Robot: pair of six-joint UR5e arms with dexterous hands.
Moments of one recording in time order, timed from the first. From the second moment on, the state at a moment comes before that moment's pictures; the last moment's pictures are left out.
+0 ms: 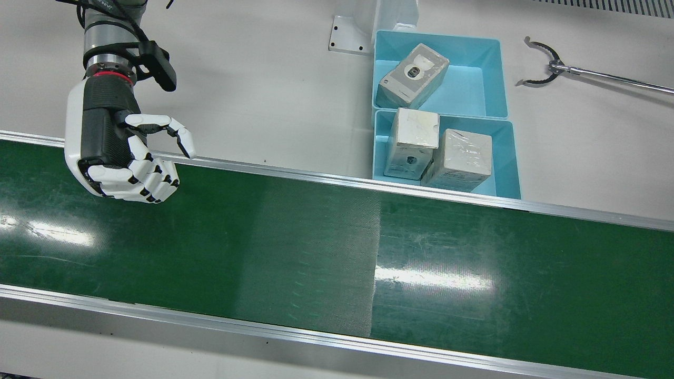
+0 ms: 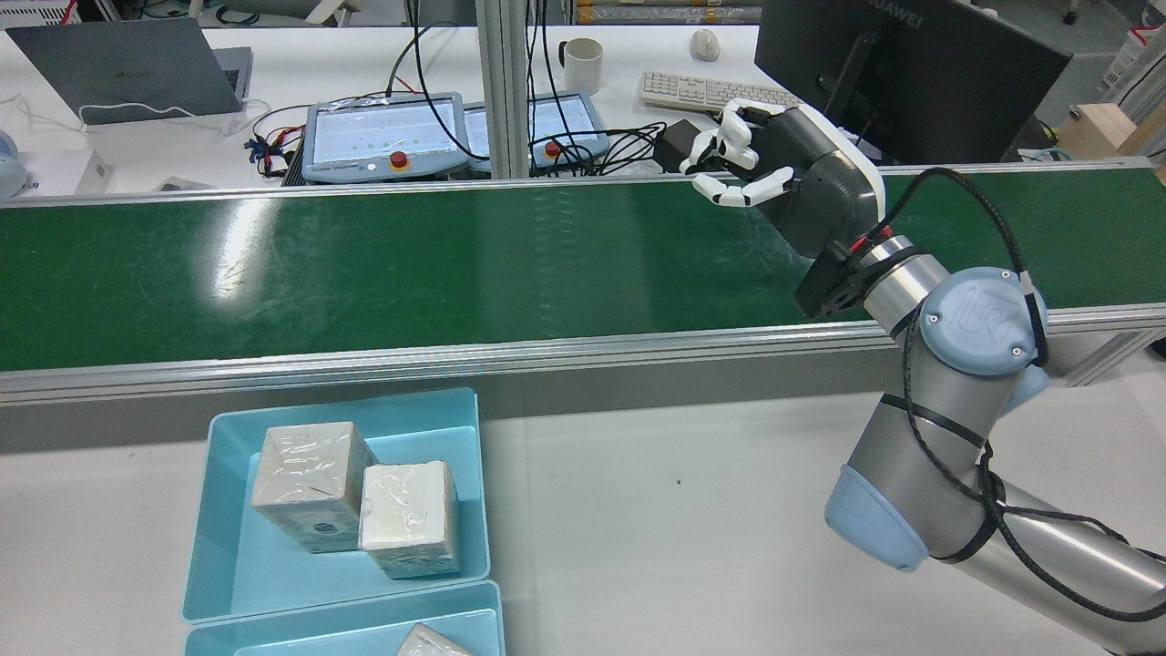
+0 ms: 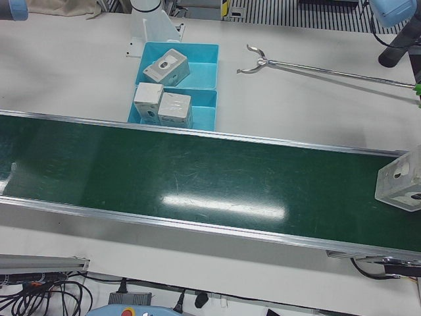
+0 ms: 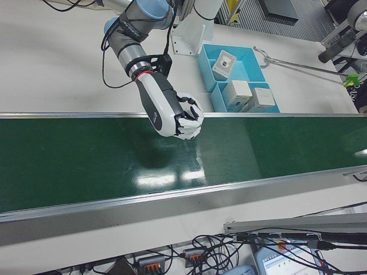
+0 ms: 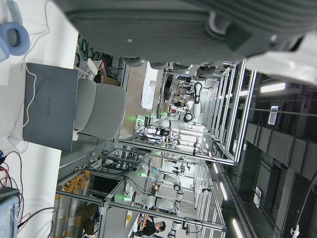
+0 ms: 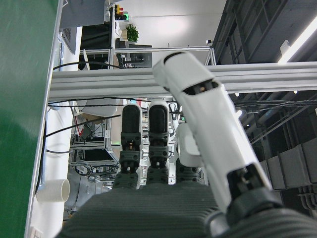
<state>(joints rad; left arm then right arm) -1.81 -1.79 -1.75 0.44 1.92 -0.15 0.83 -1.11 1.91 -3.59 -1.09 -0.12</state>
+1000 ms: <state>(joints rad) -1.81 -1.79 -1.75 0.44 1.92 -0.15 0.75 -1.00 1.86 -3.59 -1.09 -0.10</state>
